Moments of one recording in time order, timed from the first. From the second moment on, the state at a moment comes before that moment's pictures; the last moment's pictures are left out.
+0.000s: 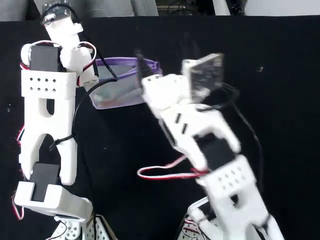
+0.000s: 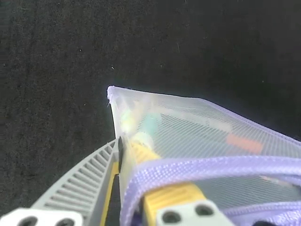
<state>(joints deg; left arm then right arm) -0.4 -0.6 -31.4 100.4 16.1 -25.3 -51.1 39.3 20.4 -3.5</state>
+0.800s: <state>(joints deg) -0.4 -0.6 -31.4 100.4 16.1 -25.1 -60.2 69.1 11.8 0.4</state>
